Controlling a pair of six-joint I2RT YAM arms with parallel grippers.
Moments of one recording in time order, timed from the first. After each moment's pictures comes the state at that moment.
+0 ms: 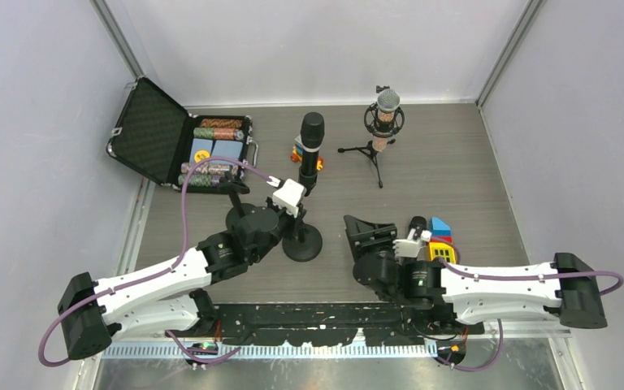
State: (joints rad) left arm -1.03 0.98 0.67 0.01 -0.42 -0.13; right arm 1.39 0.91 0.53 -0.22 1.17 2.07
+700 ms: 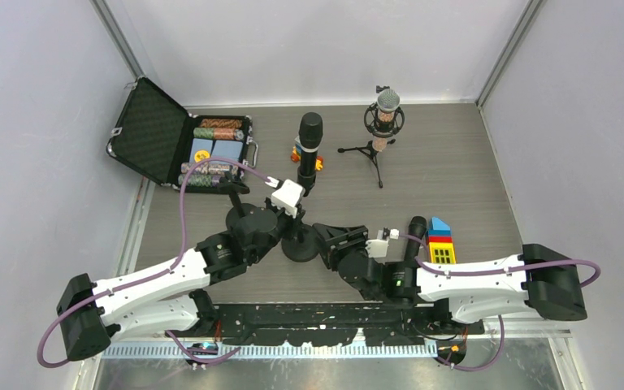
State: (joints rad) left arm -1.03 0.97 0.67 0.01 -0.43 -0.13; right arm 1.39 1.15 0.54 0.15 0.90 2.09
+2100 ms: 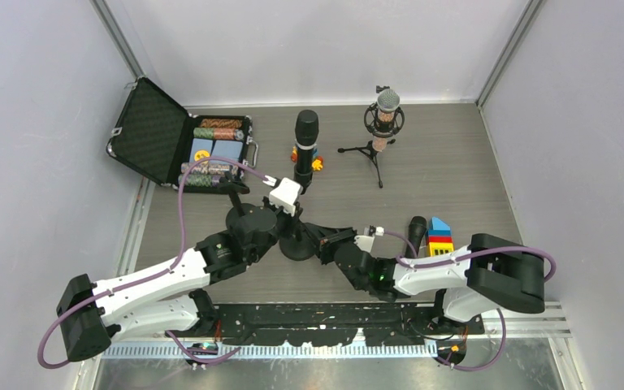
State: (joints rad) left arm -1.02 0.97 0.67 0.01 -0.45 -0.14; right arm 1.24 1.42 0.44 0.63 0.72 2.09
